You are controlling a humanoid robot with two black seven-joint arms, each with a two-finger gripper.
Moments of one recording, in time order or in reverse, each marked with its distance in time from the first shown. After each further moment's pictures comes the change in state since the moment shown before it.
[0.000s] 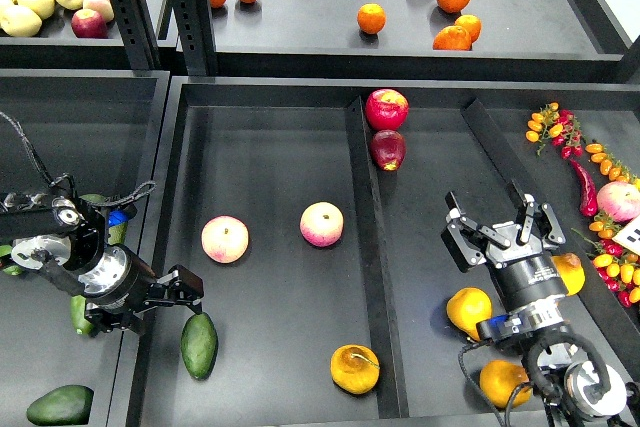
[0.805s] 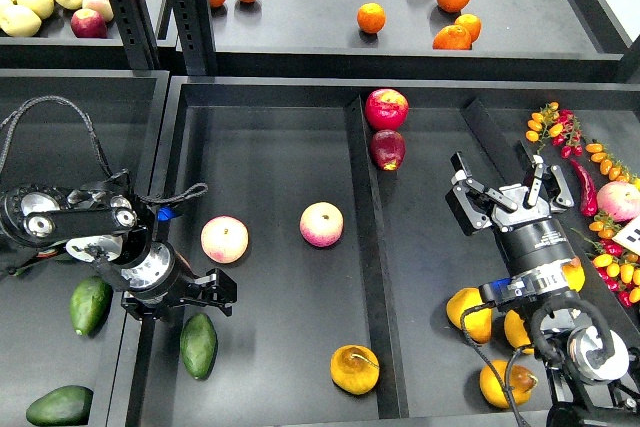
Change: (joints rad) left arm -0.068 -0.202 0.095 0.104 -0.005 0.000 0.000; right arm 0.056 0.000 0.022 -0.002 0.000 0.000 0.000
